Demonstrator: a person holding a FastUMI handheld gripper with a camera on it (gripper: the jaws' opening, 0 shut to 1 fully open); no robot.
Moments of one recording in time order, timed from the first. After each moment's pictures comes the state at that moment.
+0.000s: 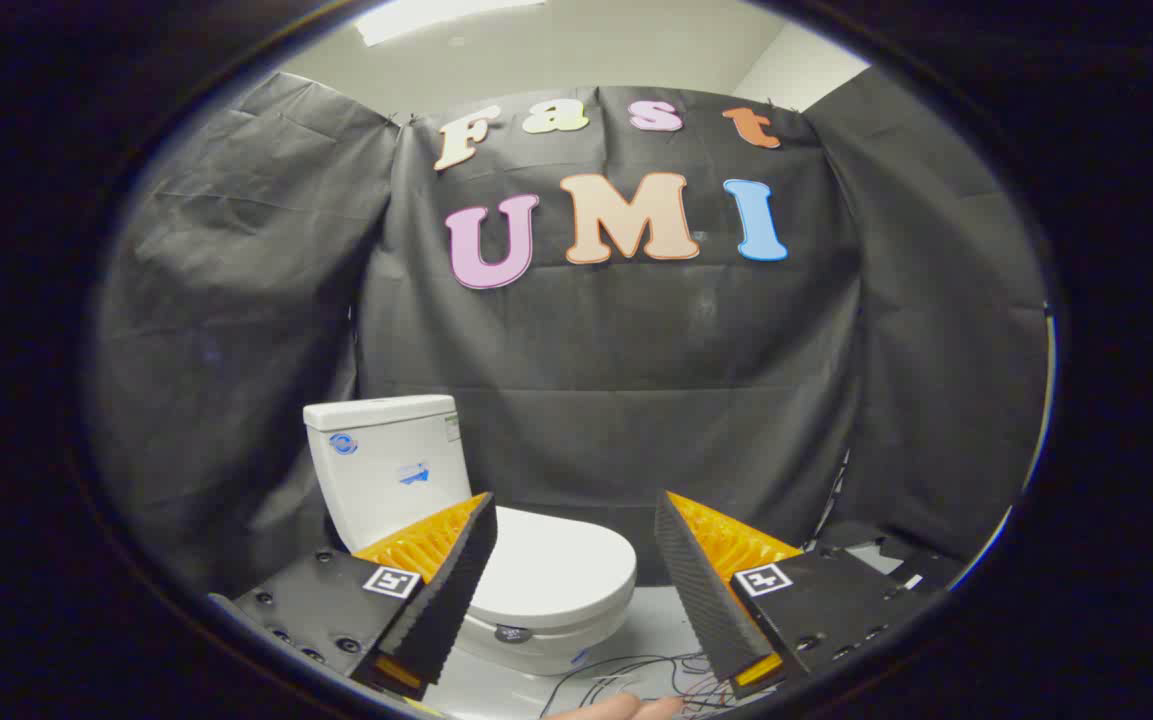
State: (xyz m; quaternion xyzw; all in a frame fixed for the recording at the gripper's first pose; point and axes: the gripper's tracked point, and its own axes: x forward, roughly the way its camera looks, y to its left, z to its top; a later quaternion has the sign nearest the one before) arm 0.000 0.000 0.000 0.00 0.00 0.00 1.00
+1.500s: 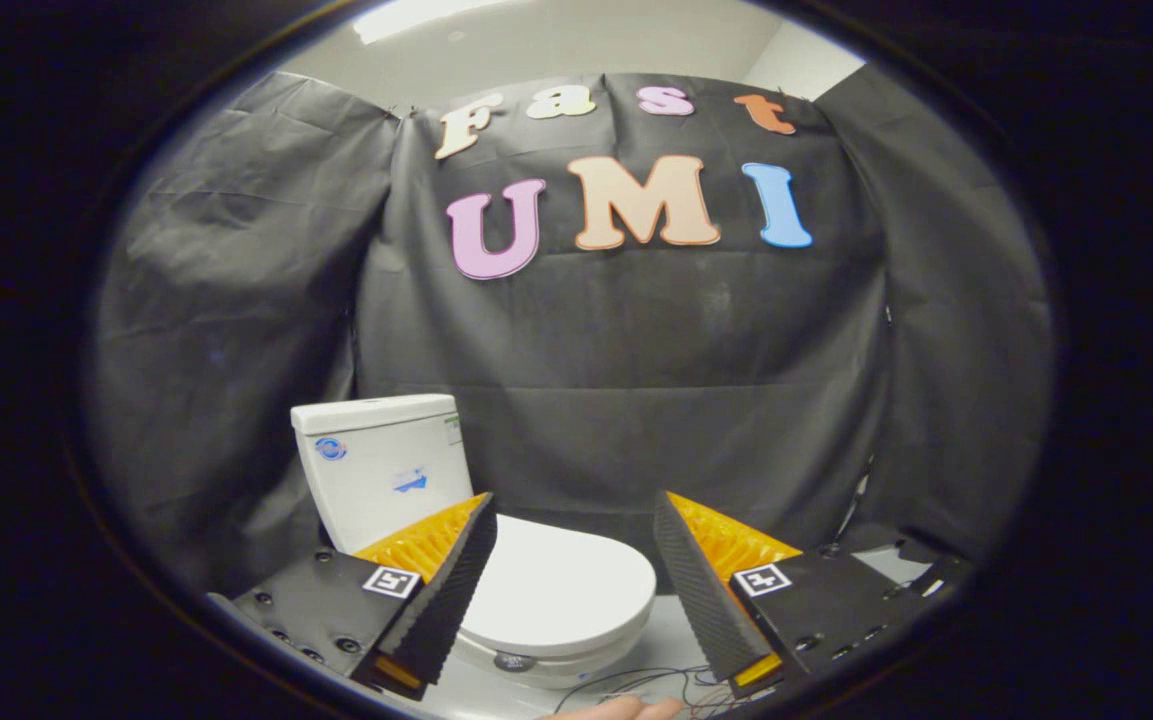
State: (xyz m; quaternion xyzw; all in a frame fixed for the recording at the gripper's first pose) arm 0.089 0.011 -0.019 0.02 0.02 0.02 1.00
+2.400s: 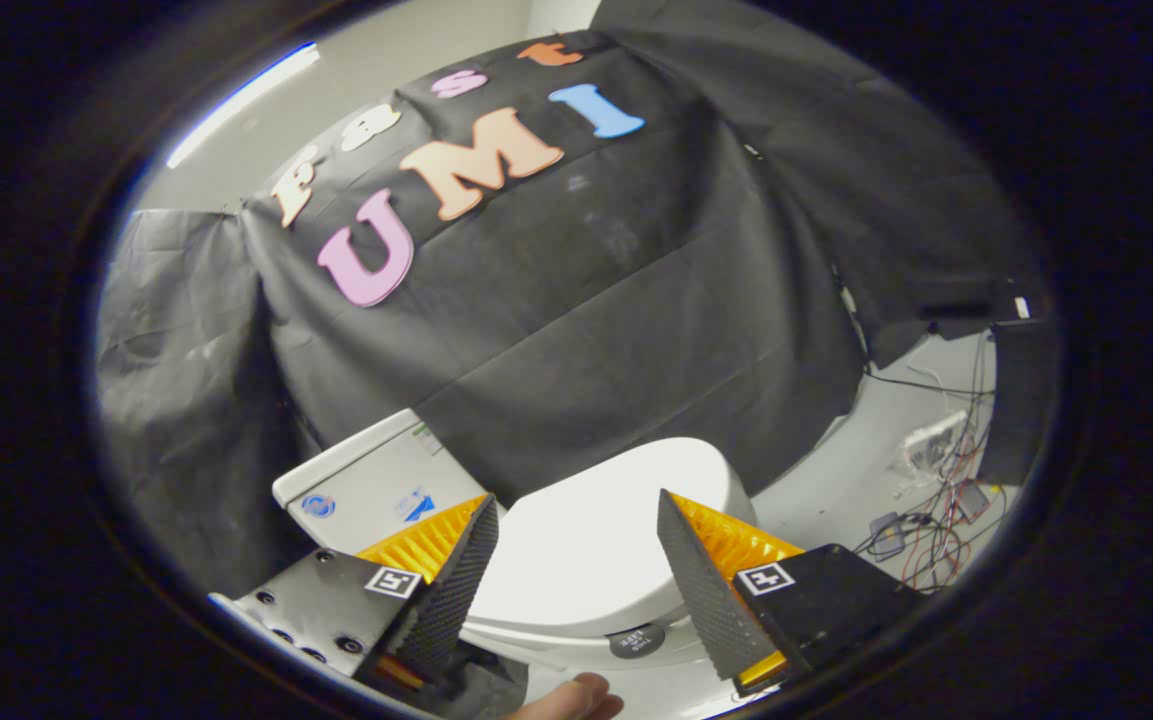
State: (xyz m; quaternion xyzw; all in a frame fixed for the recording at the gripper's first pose) arm 0.094 0.036 -0.165 0.31 0.03 -0.06 0.95
